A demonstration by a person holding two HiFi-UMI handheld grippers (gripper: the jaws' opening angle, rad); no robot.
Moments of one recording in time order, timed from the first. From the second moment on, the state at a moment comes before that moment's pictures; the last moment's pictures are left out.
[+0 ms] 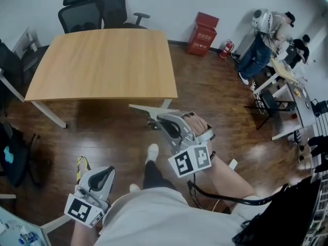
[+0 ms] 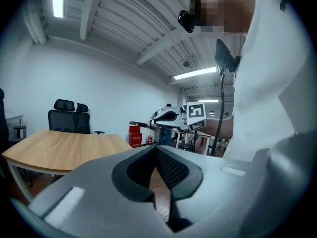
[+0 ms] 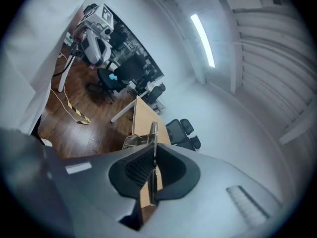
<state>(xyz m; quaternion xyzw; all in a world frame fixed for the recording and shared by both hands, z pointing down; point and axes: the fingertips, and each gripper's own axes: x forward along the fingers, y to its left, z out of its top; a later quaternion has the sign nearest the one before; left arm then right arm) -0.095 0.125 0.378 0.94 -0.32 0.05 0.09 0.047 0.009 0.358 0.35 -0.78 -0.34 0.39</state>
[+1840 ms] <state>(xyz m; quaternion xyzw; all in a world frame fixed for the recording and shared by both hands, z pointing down) -0.080 -0.082 0.393 0.89 -0.44 0.04 0.13 0.061 -0.324 0.586 0.25 -0.79 -0.33 0.46</state>
